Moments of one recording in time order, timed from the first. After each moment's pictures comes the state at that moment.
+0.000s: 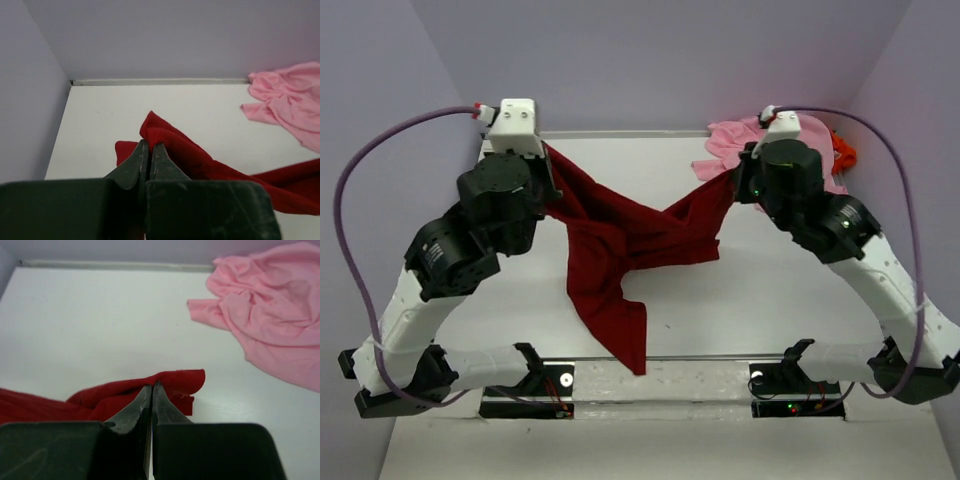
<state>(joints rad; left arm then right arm) -0.92 1.12 1.78 -0.86 -0.87 -0.17 0.73 1.24 1.58 -0.76 0.50 0.33</state>
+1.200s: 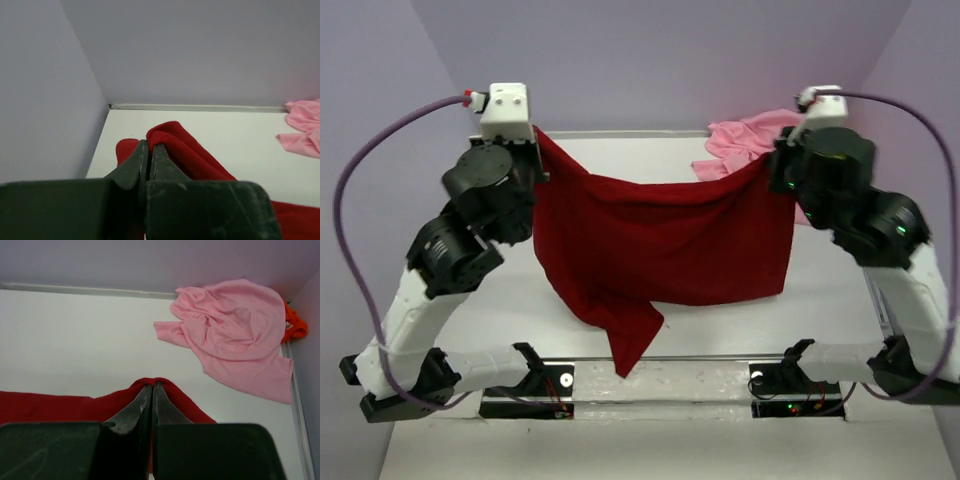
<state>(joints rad) -0.90 1.12 1.84 -0.72 -0.98 0.06 0.72 1.18 1.89 -0.98 0.62 0.20</state>
